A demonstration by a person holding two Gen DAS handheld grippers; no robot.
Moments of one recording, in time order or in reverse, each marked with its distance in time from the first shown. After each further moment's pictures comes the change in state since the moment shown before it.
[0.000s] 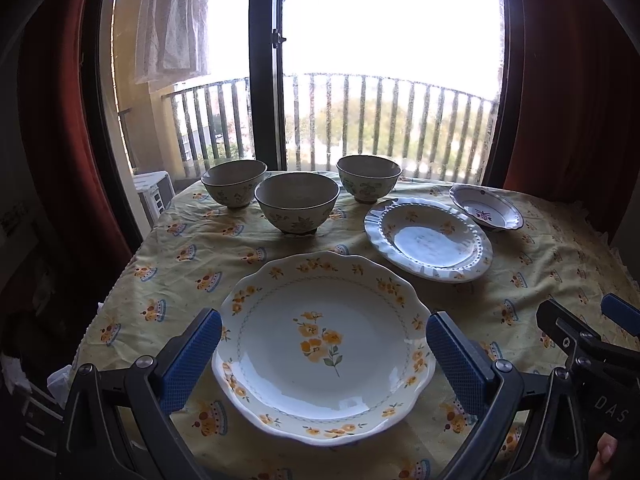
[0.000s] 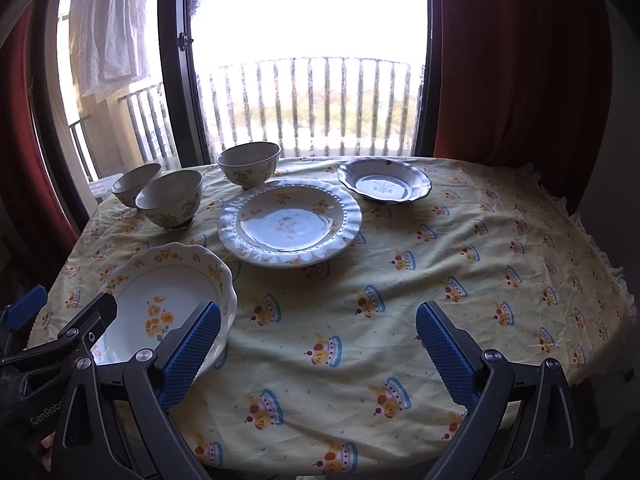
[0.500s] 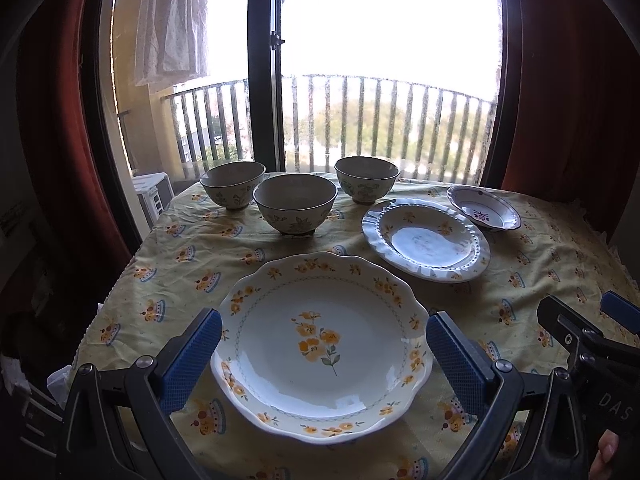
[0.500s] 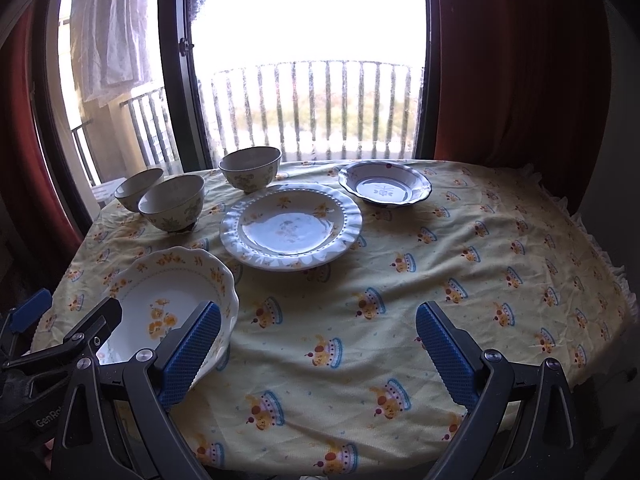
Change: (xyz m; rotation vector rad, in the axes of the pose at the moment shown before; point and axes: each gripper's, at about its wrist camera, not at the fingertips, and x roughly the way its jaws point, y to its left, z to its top) left arm 0.001 -0.002 -0.001 0.002 -0.009 0.000; right arm -0.003 -0.002 0.000 0.003 -0.012 0.010
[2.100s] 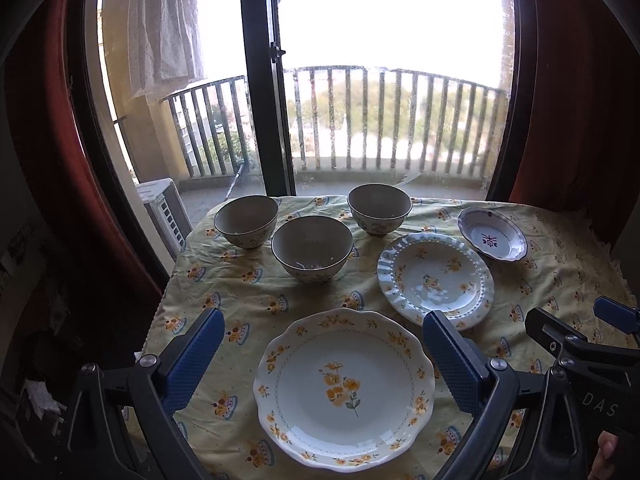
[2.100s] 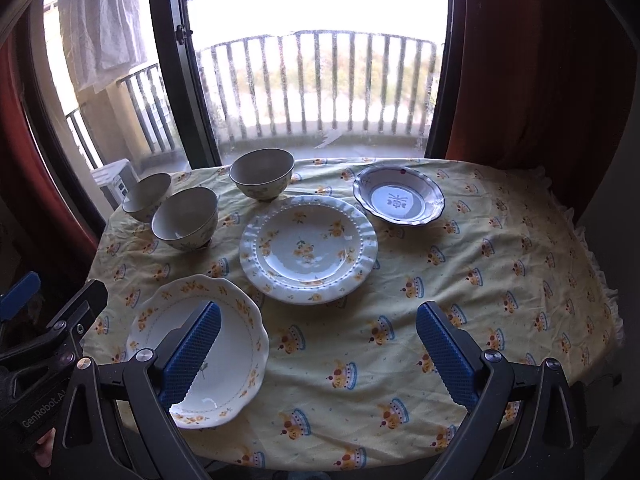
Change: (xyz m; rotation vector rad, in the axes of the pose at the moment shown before) left arm -0.012 0.012 0.099 0.038 0.083 0.036; right arm -0.001 0.023 0.098 0.001 0.174 0.014
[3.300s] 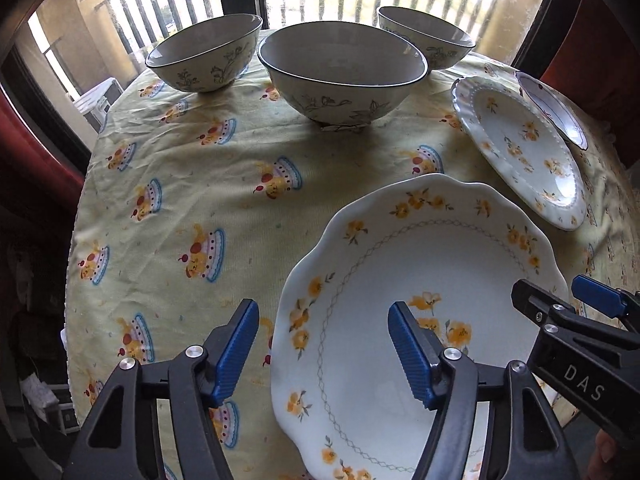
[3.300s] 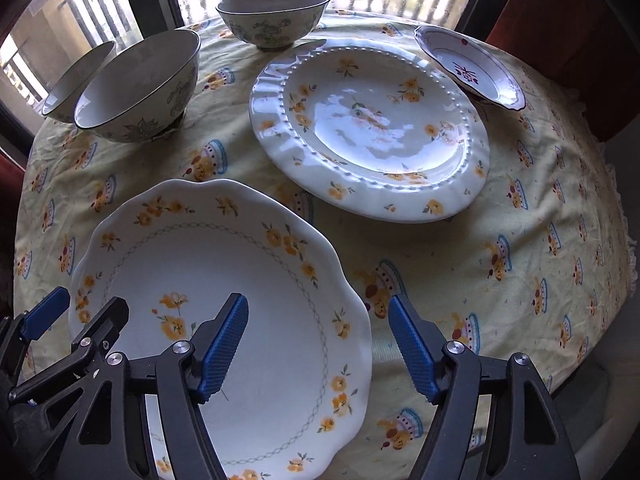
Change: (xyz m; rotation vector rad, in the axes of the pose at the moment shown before) left arm 0.182 0.058 -0.059 0.073 0.492 -0.127; right arm 0.179 0.091 -0.036 0.035 0.440 -0.137
